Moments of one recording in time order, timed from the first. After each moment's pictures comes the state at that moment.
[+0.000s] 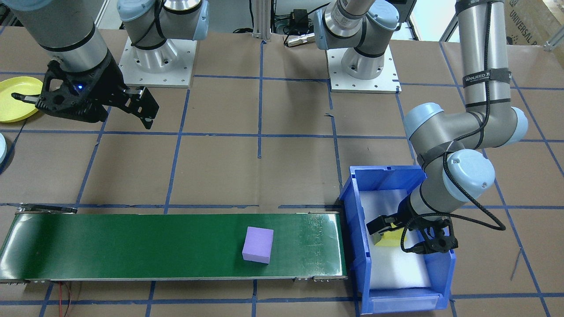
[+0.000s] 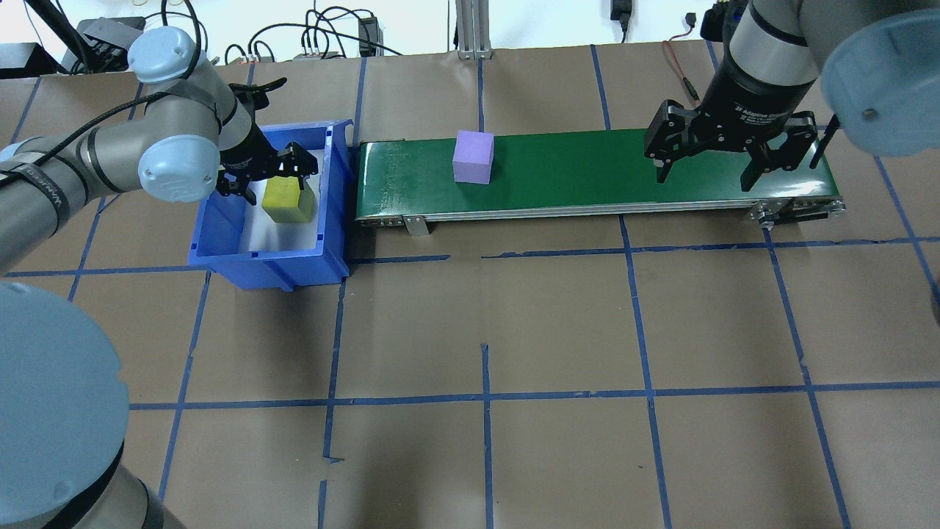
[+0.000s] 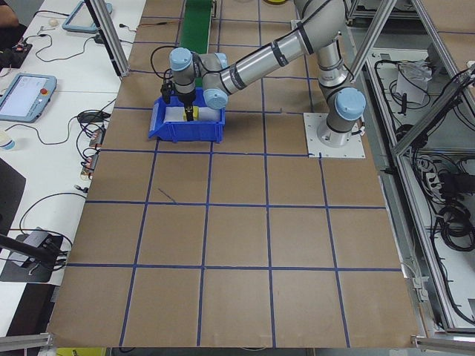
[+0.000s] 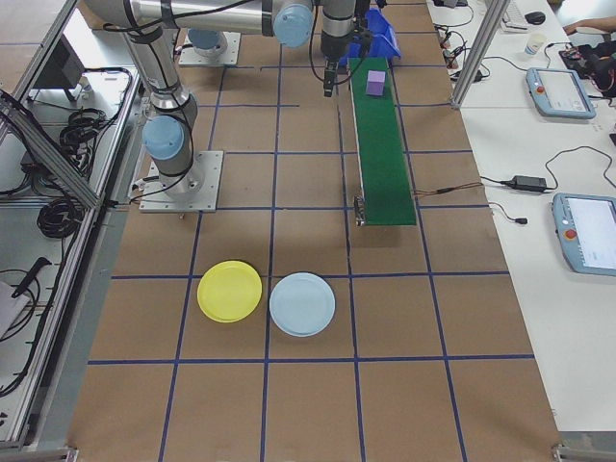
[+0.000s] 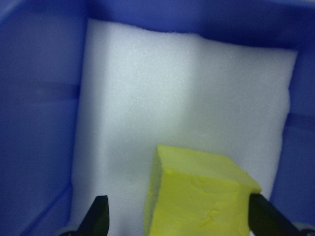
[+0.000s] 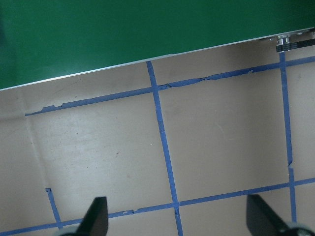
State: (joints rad) left arm -1.41 -2.05 -1.67 -0.99 1.52 -0.02; right arm 1.53 -1.56 1.62 -1.60 -1.56 0.14
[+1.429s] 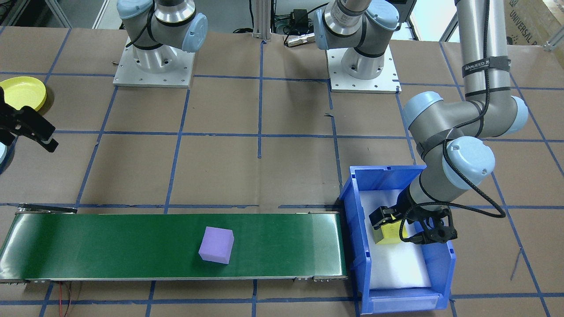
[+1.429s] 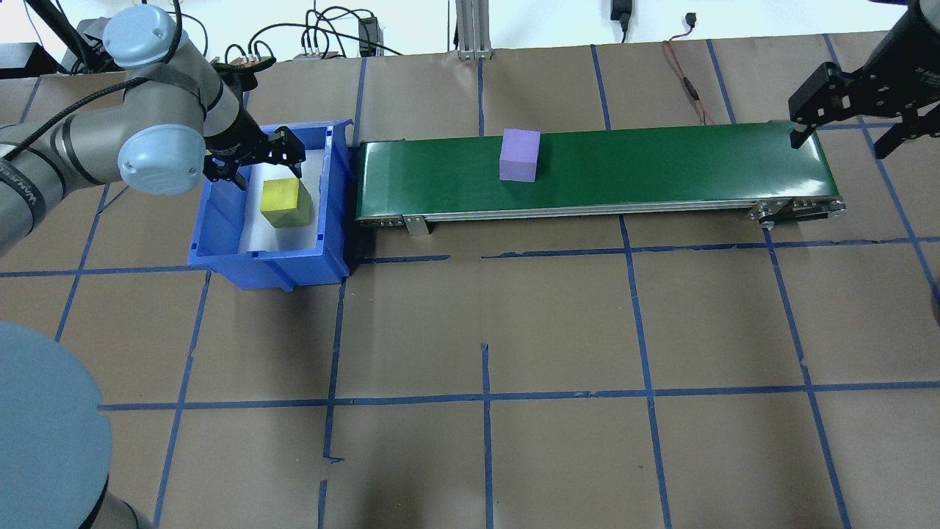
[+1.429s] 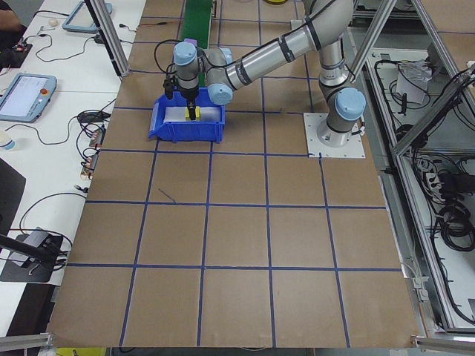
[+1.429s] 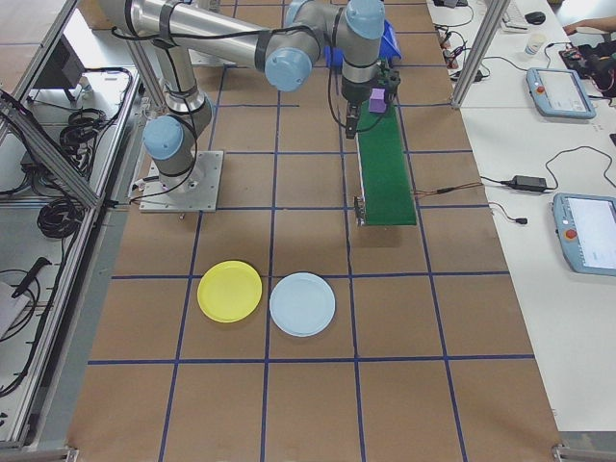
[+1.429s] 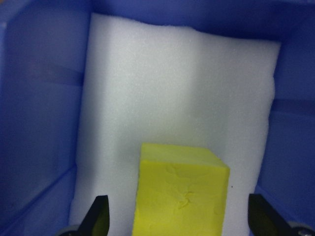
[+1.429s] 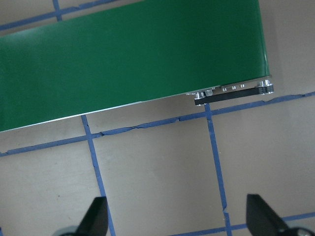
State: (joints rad) left arm -1.41 -2.01 -1.71 -0.99 1.51 0.00; right arm 1.20 -1.45 1.55 -1.68 -1.45 -0.17
